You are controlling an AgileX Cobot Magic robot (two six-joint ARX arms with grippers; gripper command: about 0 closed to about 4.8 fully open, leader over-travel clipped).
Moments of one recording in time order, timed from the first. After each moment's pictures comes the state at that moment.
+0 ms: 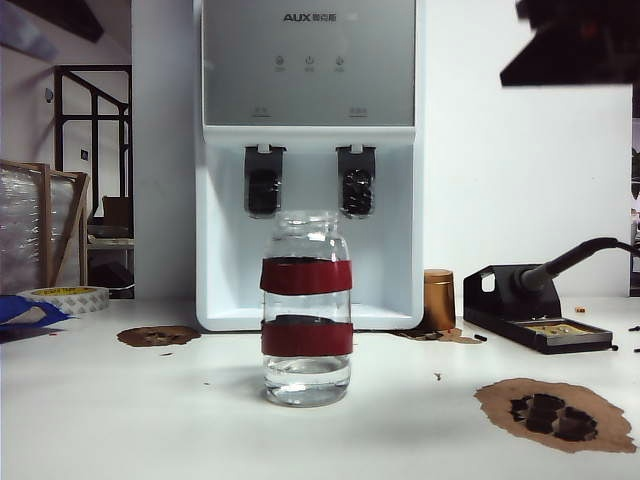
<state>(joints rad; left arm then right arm) -0.33 0.77 0.79 -0.51 0.26 0.28 0.71 0.67 0.28 0.34 0.27 -0.17</state>
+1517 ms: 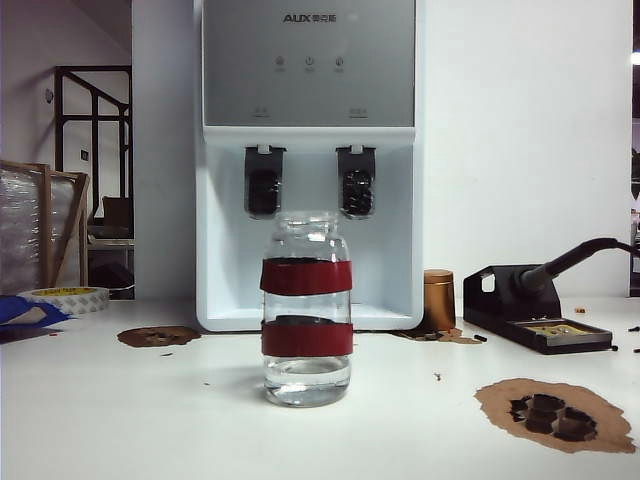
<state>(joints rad) -0.24 0.12 0.58 -0.59 -0.08 0.06 0.71 0.00 0.53 -0.60 0.19 -0.14</state>
